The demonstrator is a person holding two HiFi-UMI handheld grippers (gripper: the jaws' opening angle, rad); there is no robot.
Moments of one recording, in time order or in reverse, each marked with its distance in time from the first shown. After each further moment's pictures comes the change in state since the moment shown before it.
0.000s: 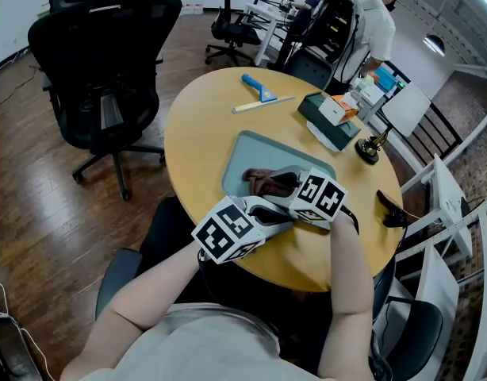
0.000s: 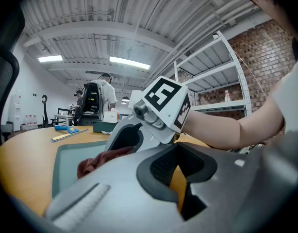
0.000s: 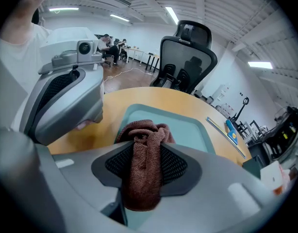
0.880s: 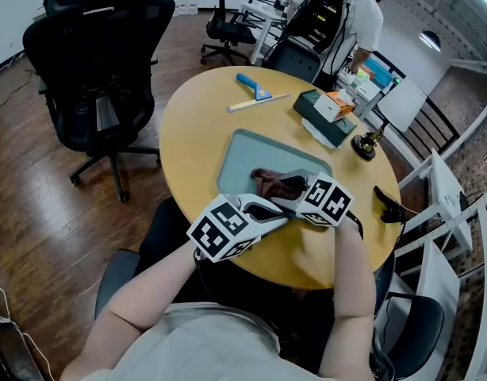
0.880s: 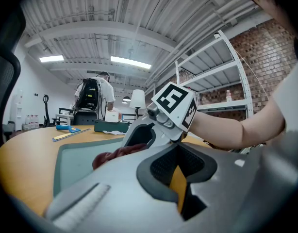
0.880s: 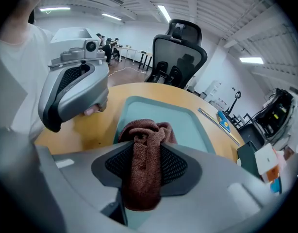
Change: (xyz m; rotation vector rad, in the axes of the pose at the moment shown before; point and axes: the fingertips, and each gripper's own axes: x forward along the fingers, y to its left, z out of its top) left arm -0.001 0.002 -0.001 -0.009 0.003 0.010; right arm -0.018 0.001 -0.029 0.070 0.022 -0.058
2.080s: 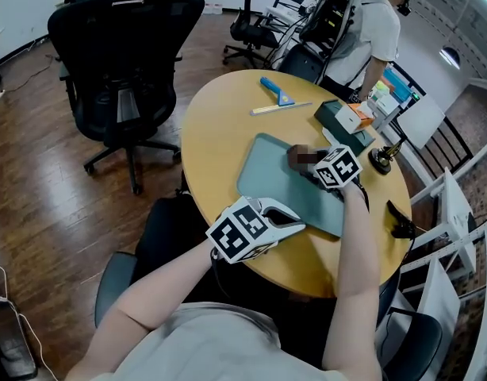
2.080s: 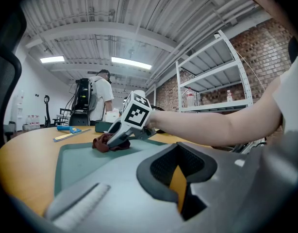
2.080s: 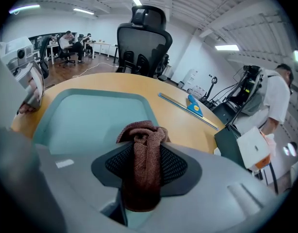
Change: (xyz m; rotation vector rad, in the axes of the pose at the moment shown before) left arm 0.001 0.000 0.002 0.001 0.002 0.011; right arm 0.034 -0.139 -0.038 0.206 0.091 -0.173
